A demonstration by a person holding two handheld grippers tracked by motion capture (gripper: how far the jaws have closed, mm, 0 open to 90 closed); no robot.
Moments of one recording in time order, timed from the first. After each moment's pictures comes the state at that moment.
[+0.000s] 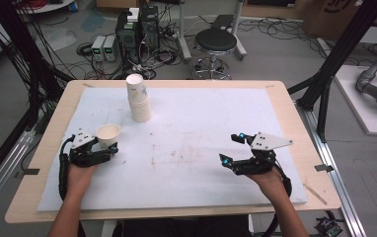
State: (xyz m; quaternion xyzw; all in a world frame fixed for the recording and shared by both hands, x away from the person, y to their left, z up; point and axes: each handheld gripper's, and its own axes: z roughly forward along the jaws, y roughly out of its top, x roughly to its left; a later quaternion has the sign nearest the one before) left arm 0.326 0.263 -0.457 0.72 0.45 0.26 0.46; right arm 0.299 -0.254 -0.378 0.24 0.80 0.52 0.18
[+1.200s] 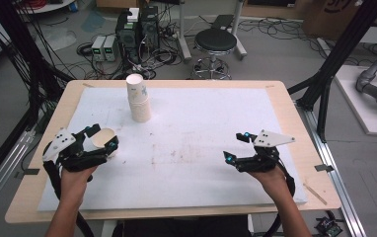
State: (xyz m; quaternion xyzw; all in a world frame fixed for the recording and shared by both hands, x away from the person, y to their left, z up) left arm 0.281 0.240 -0.387 0.62 0.36 0.26 0.64; right arm 0.304 -0.263 -0.377 0.27 0.80 0.49 0.19
